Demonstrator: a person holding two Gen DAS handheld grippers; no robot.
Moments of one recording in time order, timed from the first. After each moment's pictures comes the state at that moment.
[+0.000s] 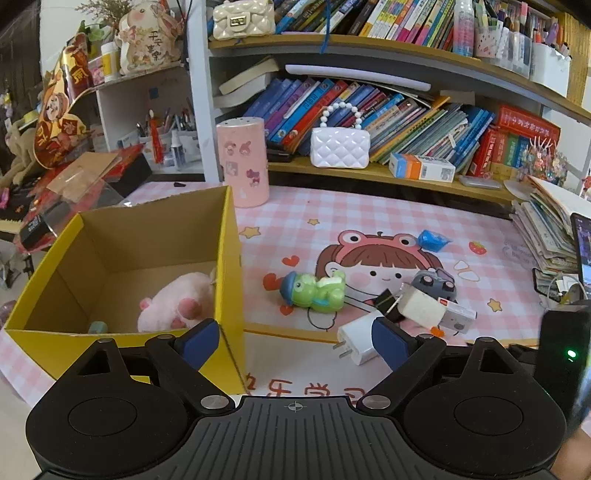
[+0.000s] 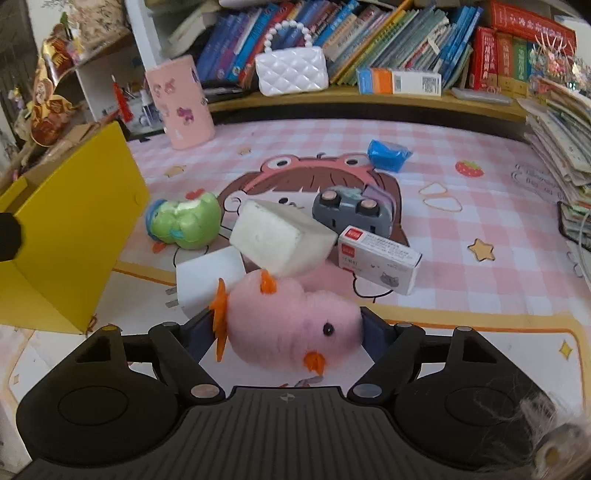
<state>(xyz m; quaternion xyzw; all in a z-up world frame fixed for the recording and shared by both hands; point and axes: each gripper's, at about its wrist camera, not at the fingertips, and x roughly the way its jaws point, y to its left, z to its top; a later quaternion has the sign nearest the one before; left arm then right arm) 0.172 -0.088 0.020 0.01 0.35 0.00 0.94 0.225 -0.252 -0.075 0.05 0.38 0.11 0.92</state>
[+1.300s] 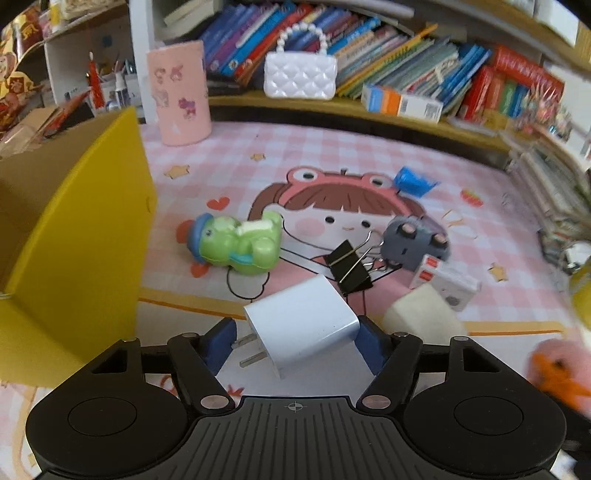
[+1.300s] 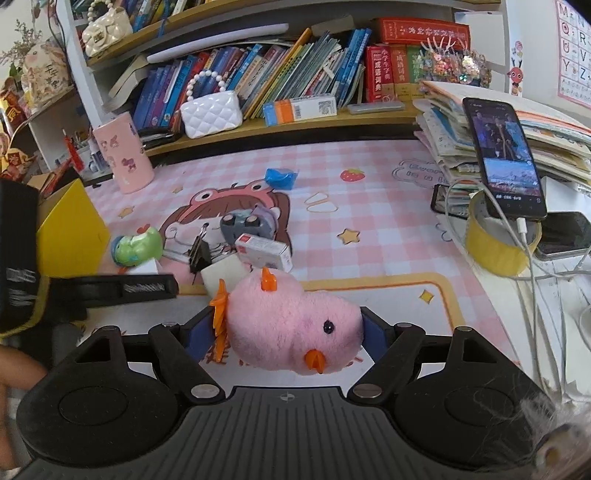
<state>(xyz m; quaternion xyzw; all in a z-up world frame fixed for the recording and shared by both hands) 0.227 -0.132 -0.054 -0.01 0.41 -0.04 0.91 0.149 -0.312 -0.030 0.10 0.36 0.01 0.93</state>
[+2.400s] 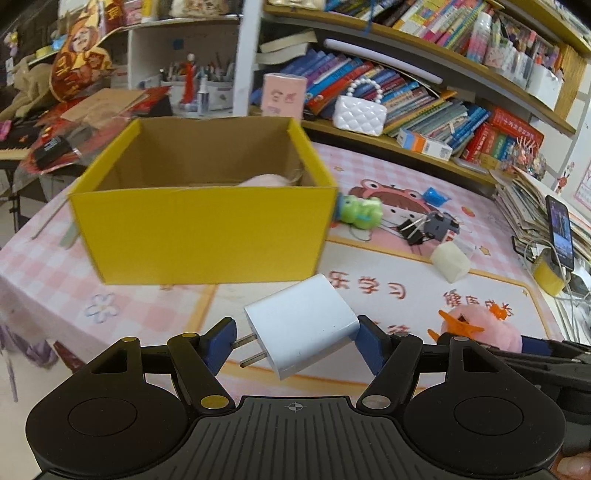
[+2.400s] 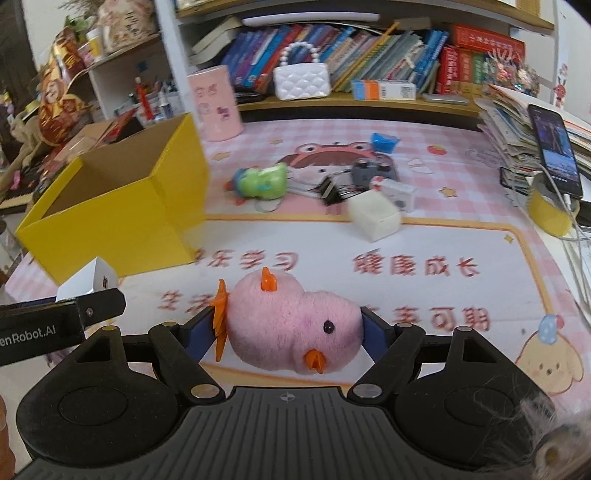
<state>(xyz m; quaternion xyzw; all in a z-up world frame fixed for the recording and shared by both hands) 0.071 0.031 -0.008 -0.06 0.38 -0.04 0.92 0.074 -0.169 -0.016 0.06 0.39 0.06 0.92</state>
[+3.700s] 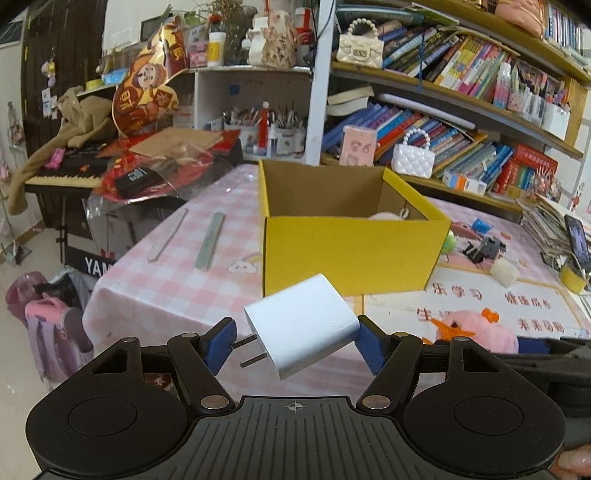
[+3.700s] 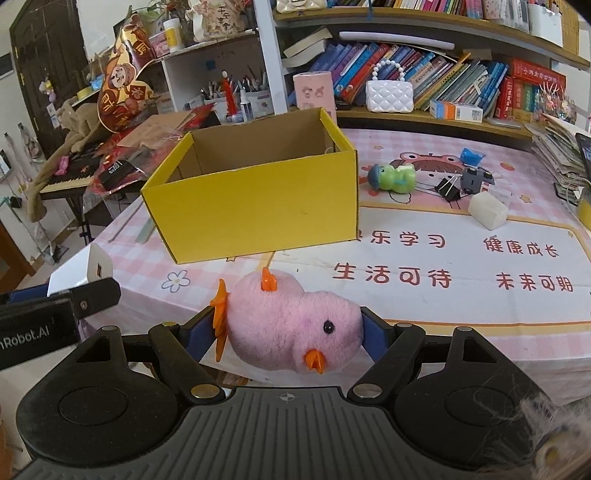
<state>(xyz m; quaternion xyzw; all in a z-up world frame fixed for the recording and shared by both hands) 0.000 0.175 0.015 -0.04 0.31 -0.01 0.95 0.014 -0.008 -0.004 0.05 0.36 0.09 0.93</state>
